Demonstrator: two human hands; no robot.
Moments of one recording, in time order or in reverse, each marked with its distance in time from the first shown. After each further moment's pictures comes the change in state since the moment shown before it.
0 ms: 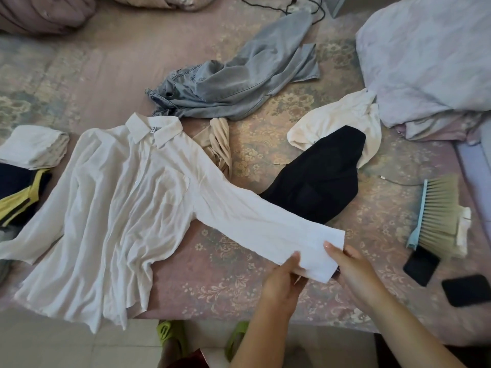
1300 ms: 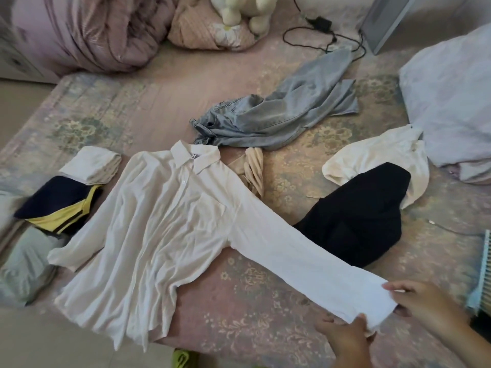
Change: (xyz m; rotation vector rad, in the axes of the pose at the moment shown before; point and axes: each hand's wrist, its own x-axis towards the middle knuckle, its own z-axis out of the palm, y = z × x) left_hand 0.064 -0.001 0.048 -0.365 0.080 -0.110; right_hand 0.057 -0.038 -0.050 -0.528 0.116 0.075
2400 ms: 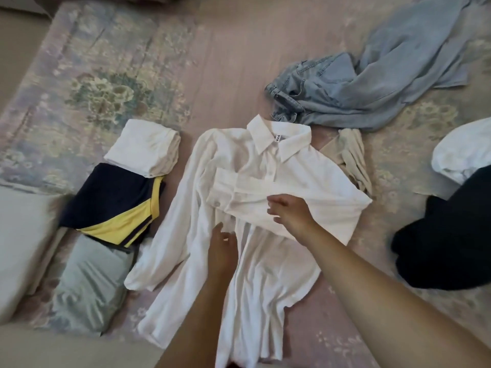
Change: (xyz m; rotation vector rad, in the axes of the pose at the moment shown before) left_hand 0.000 0.499 -0.218 1.091 0.320 0.737; right_hand -0.010 -0.320 0.477 0.160 -0.291 -0.222
